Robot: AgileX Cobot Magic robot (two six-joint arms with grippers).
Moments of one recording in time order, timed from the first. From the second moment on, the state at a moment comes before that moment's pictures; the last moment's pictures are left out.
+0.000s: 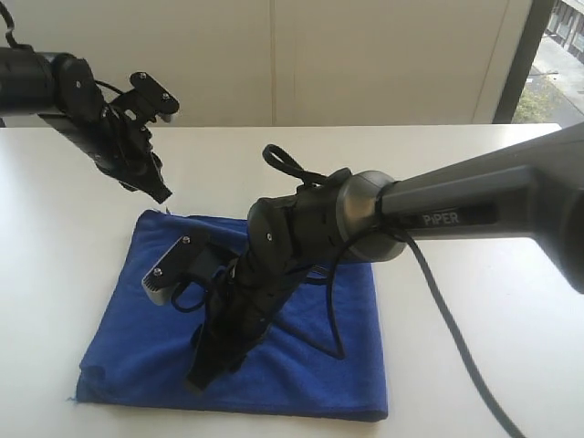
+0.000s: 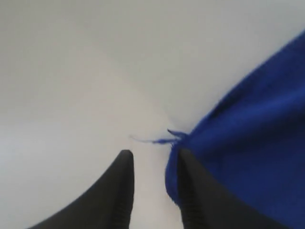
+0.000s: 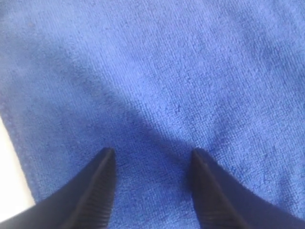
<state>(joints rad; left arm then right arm) -0.28 1.99 -1.53 -0.09 0.62 0.65 0.68 2.05 -1.28 0.34 0.53 -0.60</state>
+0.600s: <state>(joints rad) -0.40 1.95 -1.16 -0.52 0.85 0.84 0.43 1.76 -1.27 0.11 0.66 -0.37</state>
